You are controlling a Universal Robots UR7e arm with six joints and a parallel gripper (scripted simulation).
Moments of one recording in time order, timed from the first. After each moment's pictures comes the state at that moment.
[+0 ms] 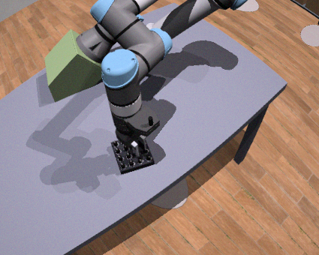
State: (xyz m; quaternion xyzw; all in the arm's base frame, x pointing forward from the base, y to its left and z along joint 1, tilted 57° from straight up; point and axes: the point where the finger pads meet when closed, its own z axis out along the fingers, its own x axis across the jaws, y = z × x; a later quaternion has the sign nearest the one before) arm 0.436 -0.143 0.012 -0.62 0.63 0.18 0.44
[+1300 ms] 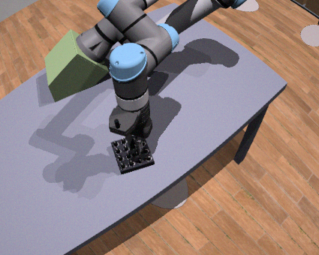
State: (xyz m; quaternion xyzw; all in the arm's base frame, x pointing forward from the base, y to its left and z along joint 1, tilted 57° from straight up) arm 0.425 -0.149 0.011 -0.18 0.86 0.39 0.28
